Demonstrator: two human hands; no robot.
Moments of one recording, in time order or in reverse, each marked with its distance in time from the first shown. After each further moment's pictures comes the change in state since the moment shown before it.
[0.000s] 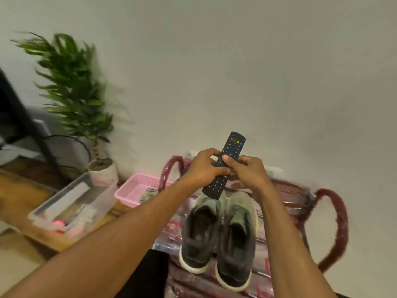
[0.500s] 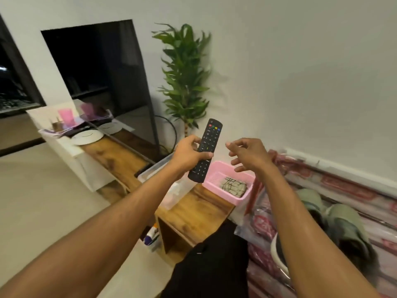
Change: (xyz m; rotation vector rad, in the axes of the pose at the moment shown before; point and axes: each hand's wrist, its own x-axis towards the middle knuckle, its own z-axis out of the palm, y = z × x) left_hand -0.094 -0.116 -0.237 0.003 0.499 -0.185; right_hand -0.007 -0.039 0.240 -0.163 -0.346 -0.122
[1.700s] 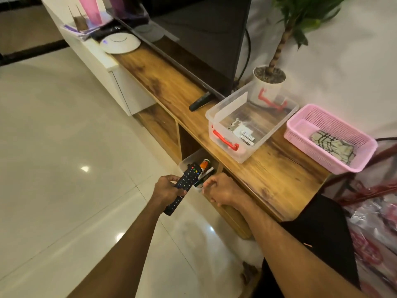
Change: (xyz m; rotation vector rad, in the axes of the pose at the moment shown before) left_hand -0.066 -0.370 -0.138 0.054 0.052 -0.761; right_hand -0.031 0.156 0.335 -0.437 -0.697 0.363
